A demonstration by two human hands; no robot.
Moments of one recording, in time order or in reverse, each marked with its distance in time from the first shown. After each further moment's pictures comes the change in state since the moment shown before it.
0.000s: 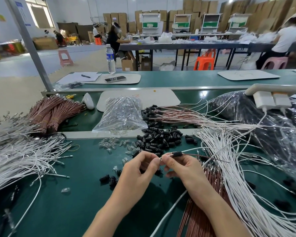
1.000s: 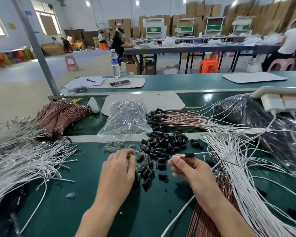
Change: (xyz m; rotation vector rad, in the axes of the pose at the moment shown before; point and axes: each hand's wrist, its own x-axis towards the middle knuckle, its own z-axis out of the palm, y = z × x) left_hand 0.009 -0.019 -0.041 0.685 0.208 -0.047; right_hand 0.005 0.004 -0.003 0.137 0.101 0.018
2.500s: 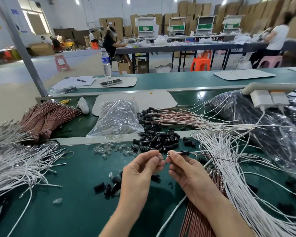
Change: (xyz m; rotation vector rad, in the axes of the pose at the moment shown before) left_hand -0.012 0.060 0.041 -1.197 -0.111 -0.263; right_hand 0.004 -0.005 -0.005 0.352 -0.043 0.184
